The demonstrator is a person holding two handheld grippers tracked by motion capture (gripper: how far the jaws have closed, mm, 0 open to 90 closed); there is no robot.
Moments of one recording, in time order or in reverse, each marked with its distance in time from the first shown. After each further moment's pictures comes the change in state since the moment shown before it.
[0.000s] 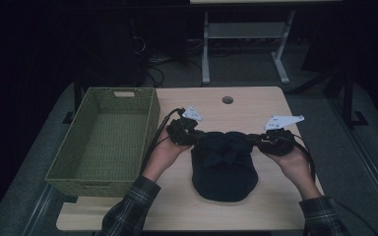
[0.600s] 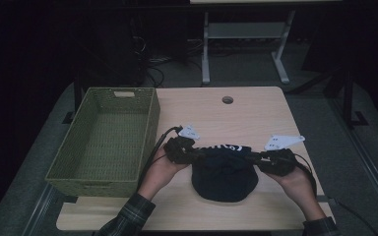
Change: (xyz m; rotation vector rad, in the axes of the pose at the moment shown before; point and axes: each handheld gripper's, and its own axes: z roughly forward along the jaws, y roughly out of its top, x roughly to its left) left arm -0.027 -0.038 0.002 0.034 -0.078 -0.010; right arm 0.035 -0.034 -0.008 0.017 0.046 -0.002
